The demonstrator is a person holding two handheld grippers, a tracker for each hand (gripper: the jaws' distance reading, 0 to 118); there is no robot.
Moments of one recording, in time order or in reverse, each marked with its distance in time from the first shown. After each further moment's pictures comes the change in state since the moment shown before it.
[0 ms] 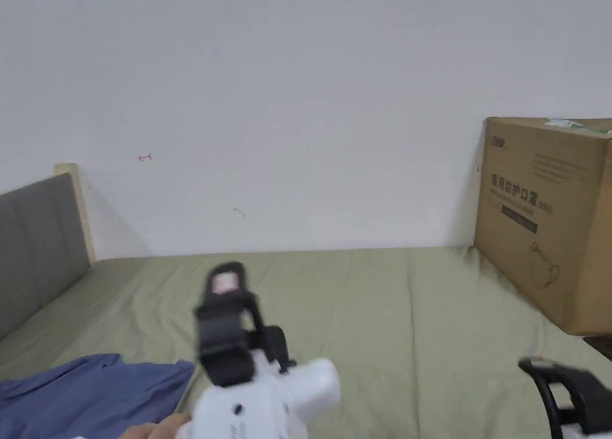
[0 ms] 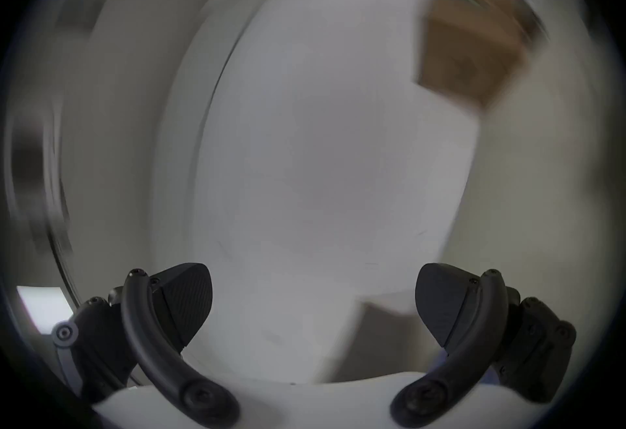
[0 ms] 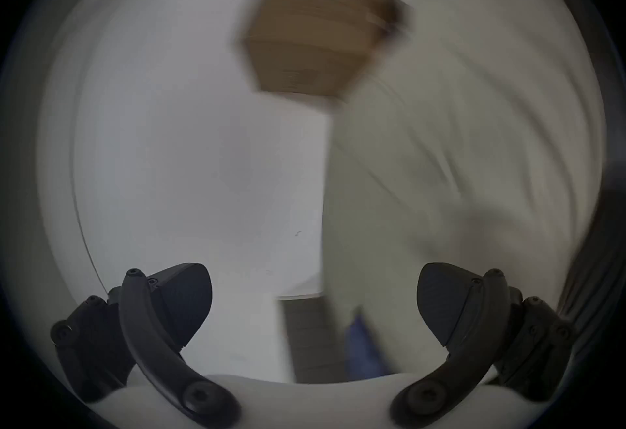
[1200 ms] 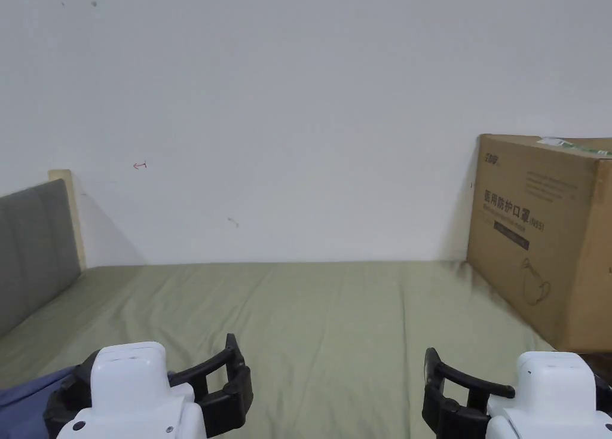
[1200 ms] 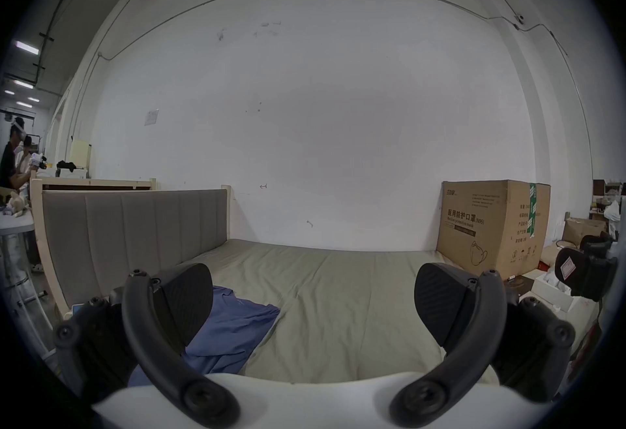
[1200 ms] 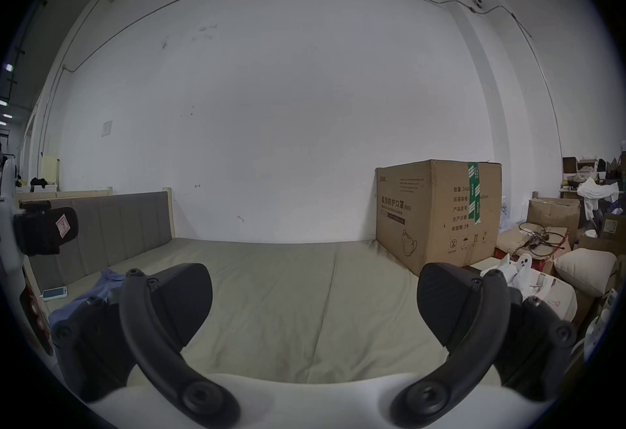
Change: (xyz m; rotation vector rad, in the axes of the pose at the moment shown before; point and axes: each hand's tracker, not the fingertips) left arm -0.047 -0.084 0.004 -0.450 -0.276 1.621; right arm -0.063 -0.126 0.025 0.369 0.046 1.842
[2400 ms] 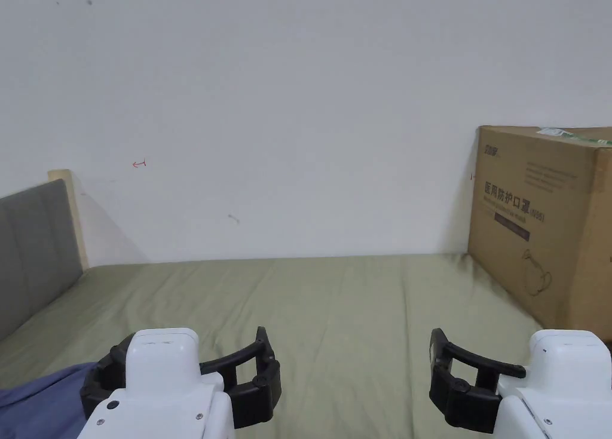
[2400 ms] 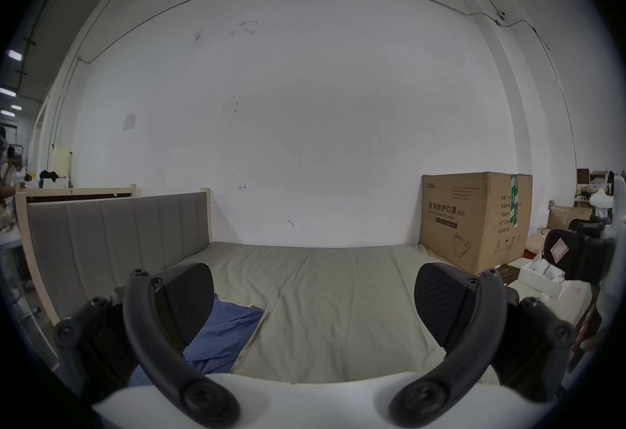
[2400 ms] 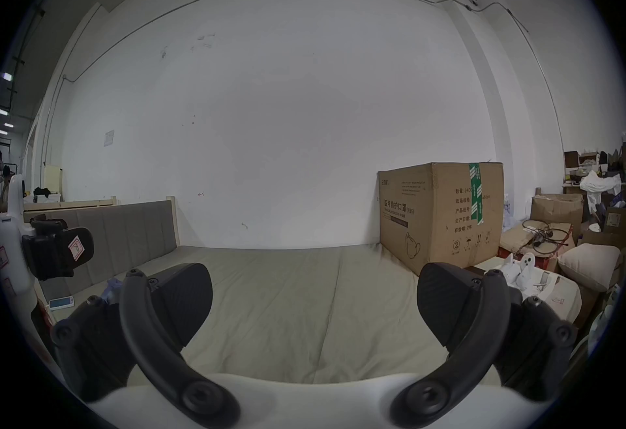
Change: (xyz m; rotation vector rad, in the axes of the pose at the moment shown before) left arm 0.015 0.006 -0.002 -0.013 -0.093 -0.039; right arm 0.004 0.012 0.006 0.016 0.012 -0.028
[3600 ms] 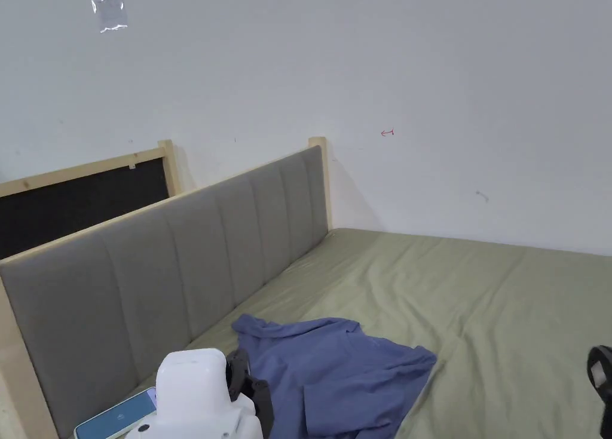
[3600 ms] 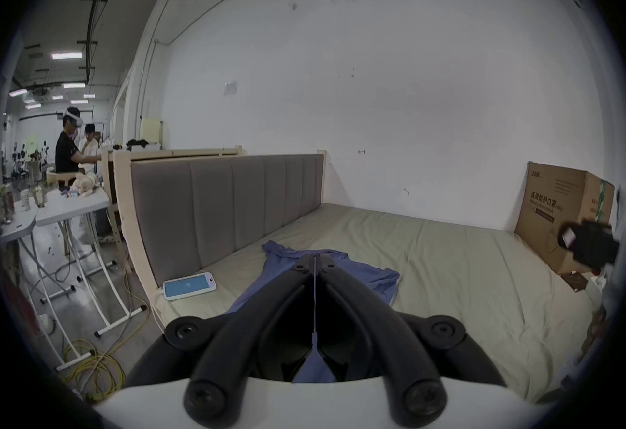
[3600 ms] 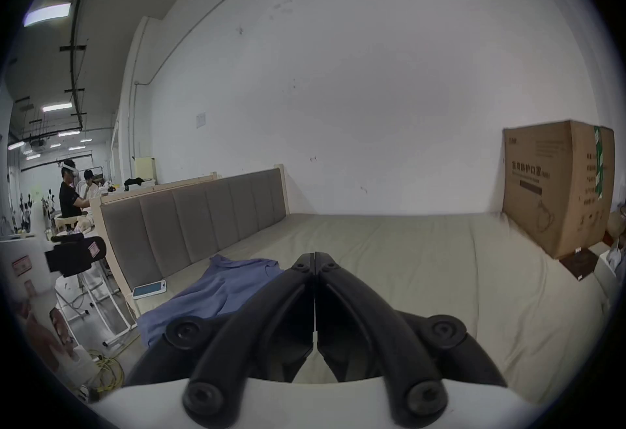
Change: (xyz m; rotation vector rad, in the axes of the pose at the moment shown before) left arm -0.200 -0.015 0.048 -0.190 0.457 0.092; right arm -0.155 -0.025 -0.077 -0.213 0.500 -0.064
